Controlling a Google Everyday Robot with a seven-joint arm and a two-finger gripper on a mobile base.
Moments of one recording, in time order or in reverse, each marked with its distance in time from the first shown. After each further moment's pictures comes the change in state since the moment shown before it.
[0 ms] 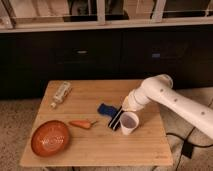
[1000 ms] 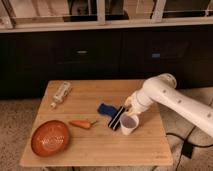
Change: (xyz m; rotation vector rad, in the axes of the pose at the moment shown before) arm 0.016 0.021 -0.019 -0.033 0.077 -0.078
